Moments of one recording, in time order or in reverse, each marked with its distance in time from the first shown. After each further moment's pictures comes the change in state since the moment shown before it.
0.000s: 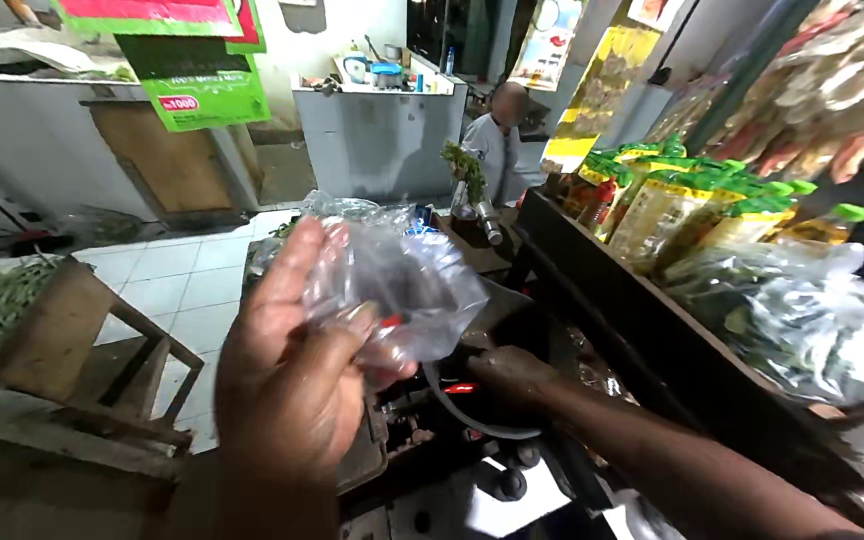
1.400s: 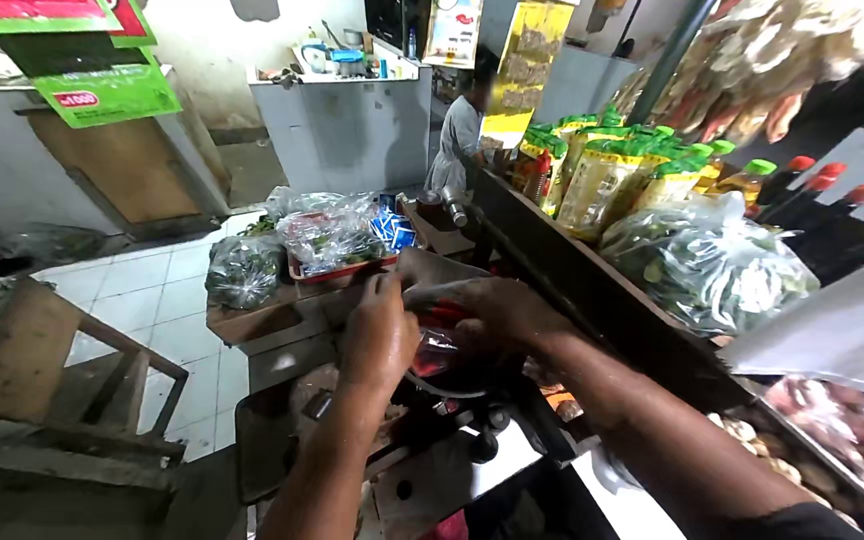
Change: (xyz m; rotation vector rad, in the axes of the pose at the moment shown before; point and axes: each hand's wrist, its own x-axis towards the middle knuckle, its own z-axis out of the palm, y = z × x) left_hand 0.000 -0.112 0.045 1.373 -0.231 -0.147; right_hand -0.060 0.012 -0.062 0.159 0.426 0.155
